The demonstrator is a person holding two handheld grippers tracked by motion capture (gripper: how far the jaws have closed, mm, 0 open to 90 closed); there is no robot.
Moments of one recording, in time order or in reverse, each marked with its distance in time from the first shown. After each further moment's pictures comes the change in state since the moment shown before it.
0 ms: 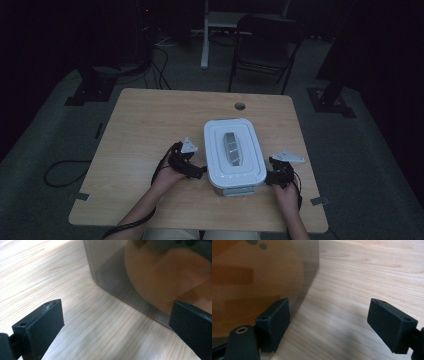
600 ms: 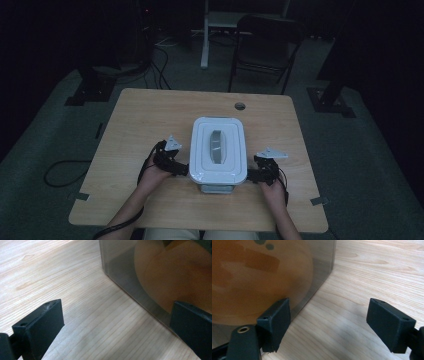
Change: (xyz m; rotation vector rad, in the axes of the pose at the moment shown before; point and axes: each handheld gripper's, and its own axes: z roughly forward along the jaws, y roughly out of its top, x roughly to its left) left arm 0.033 -0.021 -0.020 0.001 0.049 -0.067; right arm 0.033 0.015 0.025 0.027 0.082 -0.031
